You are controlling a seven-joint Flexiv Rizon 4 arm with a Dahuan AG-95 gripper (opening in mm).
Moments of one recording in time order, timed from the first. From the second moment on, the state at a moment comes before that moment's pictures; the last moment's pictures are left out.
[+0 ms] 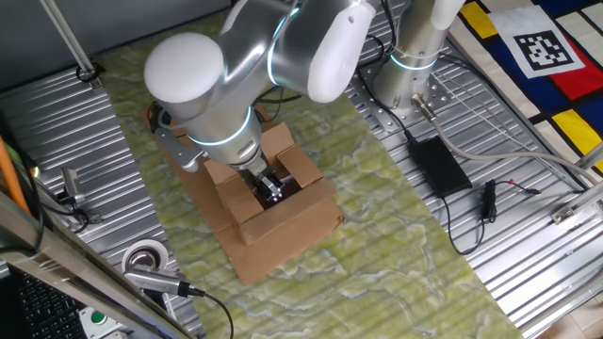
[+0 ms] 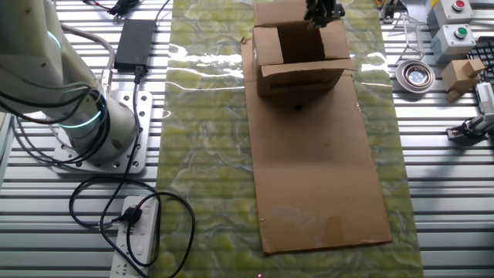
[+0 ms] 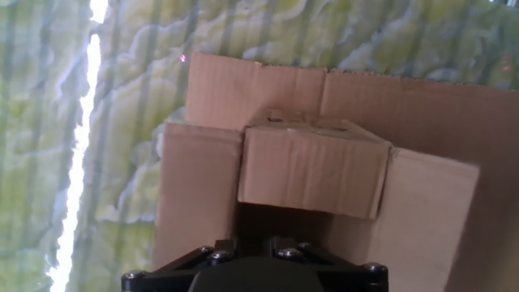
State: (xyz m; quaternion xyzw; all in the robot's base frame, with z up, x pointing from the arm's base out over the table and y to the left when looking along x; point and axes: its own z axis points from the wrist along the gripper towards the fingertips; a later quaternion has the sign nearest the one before) arm 0.504 0.190 0.173 0.13 -0.99 -0.03 0.10
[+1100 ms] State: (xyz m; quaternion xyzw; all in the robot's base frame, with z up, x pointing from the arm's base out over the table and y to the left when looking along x) arm 0.511 0.180 0.153 0.17 -0.98 -0.03 0.08
